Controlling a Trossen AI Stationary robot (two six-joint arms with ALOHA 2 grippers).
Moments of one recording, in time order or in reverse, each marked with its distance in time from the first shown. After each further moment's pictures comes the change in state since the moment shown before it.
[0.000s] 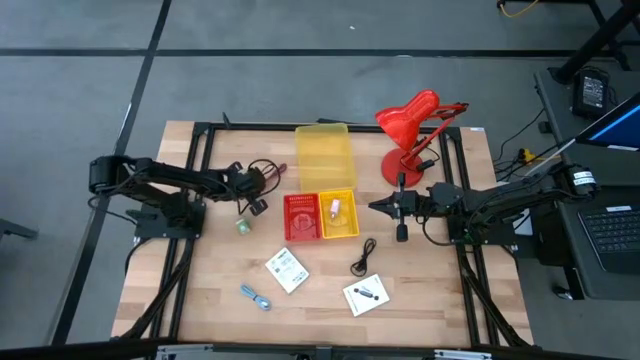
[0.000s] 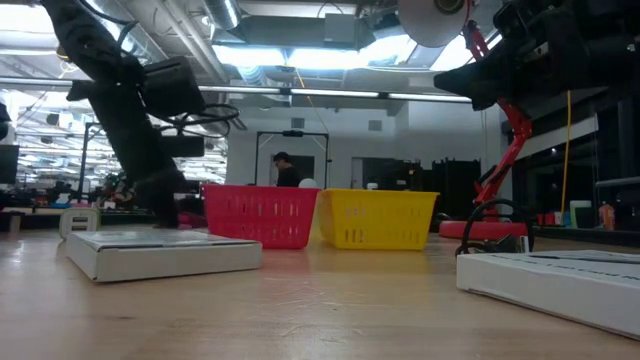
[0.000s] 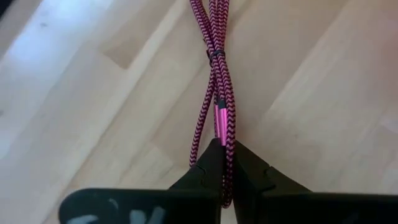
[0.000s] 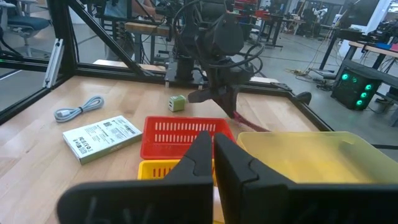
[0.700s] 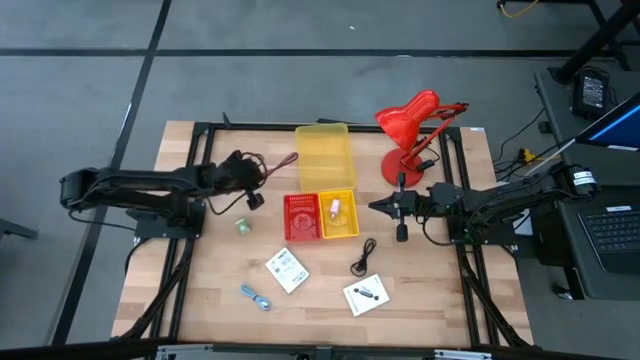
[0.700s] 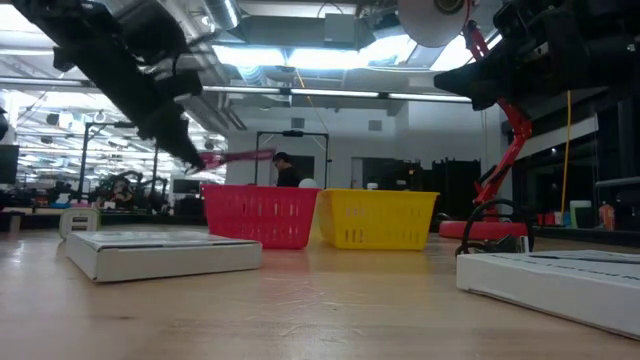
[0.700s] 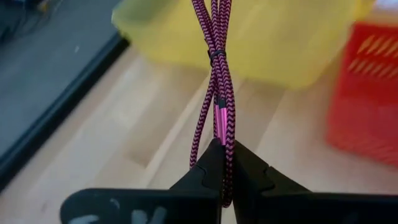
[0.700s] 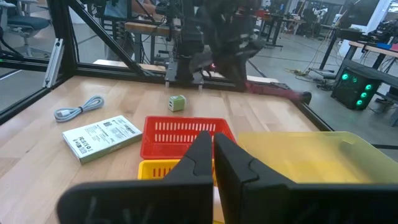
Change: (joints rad) left arm 0.000 -0.353 0.002 0.052 0.072 0.218; right arm 0.000 0.000 0.000 0.000 0.000 0.000
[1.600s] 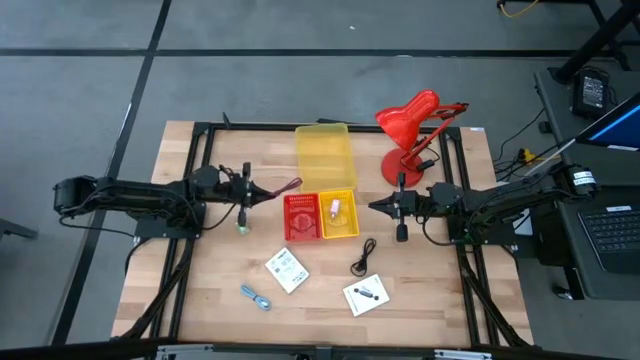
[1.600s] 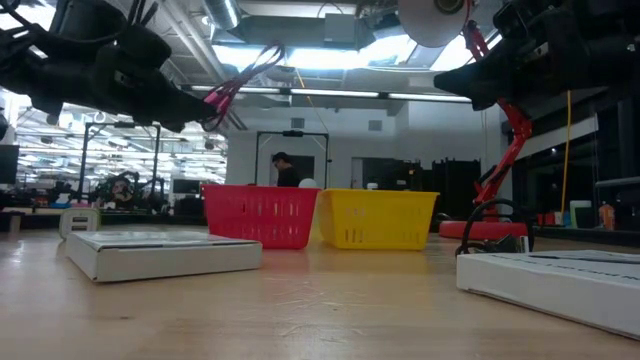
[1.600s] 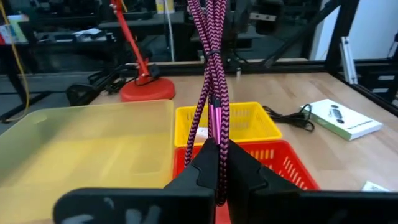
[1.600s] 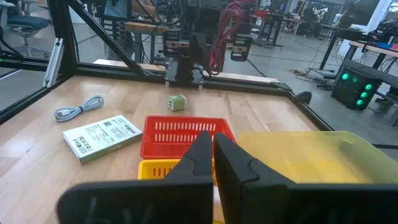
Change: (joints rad) left arm -0.004 -0.139 -0.332 0.773 0.521 0.117; right arm 0.000 0.000 0.000 -0.001 0.000 0.000
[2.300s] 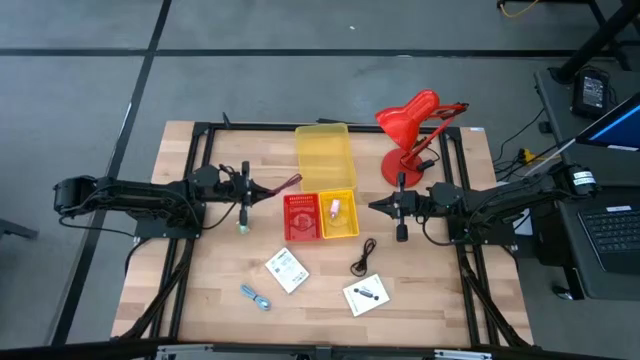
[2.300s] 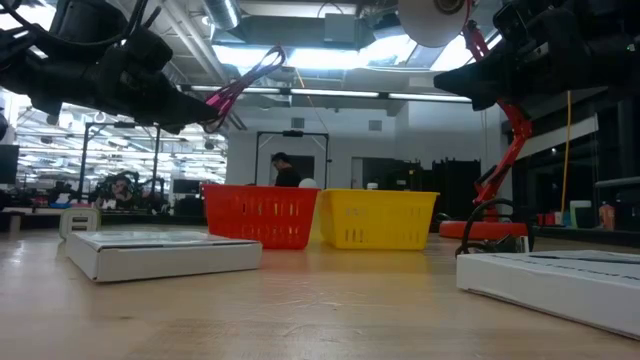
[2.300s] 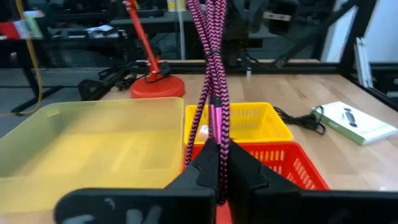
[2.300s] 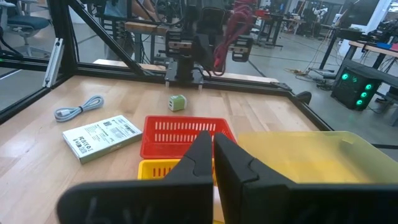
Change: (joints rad) left arm 0.000 0.000 0.000 -0.006 -0.042 -0.013; right arm 0.000 0.000 0.000 0.000 0.001 0.000
